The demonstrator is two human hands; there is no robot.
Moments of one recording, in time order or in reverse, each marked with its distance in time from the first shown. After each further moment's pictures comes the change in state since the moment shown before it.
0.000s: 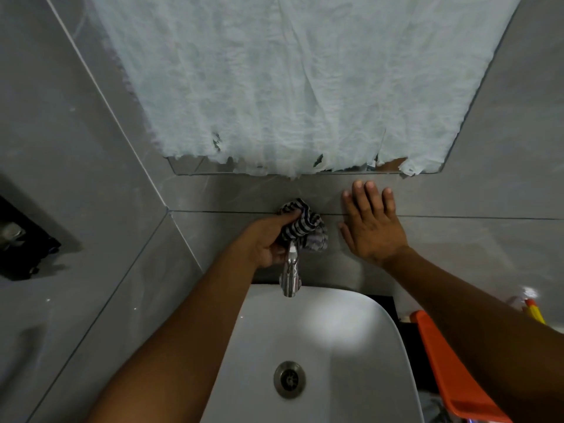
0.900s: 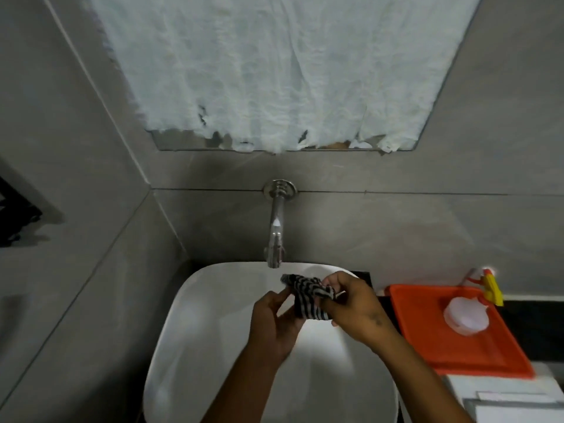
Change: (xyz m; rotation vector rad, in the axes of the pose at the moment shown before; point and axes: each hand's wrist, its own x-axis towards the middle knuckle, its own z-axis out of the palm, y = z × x) left_hand -0.047 -0.195 0.025 -1.021 -0.044 -0.122; right_hand -0.069 -0.095 -0.168 1.157 -0.848 1.060
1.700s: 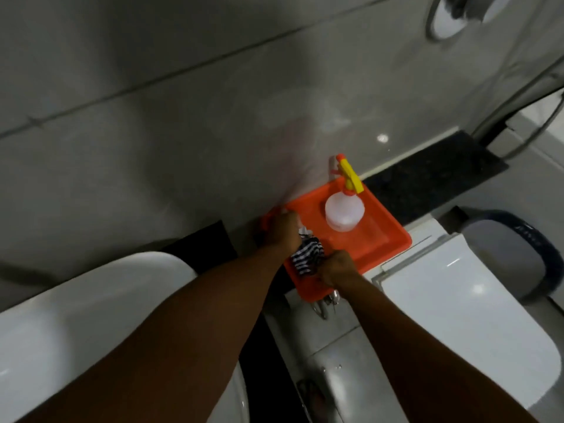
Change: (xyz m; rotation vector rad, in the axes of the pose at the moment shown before) left_hand 0.267 -0.311 0.074 2.398 -0.446 0.369; right_hand 0.048 0.344 -0.132 0.250 0.303 0.775
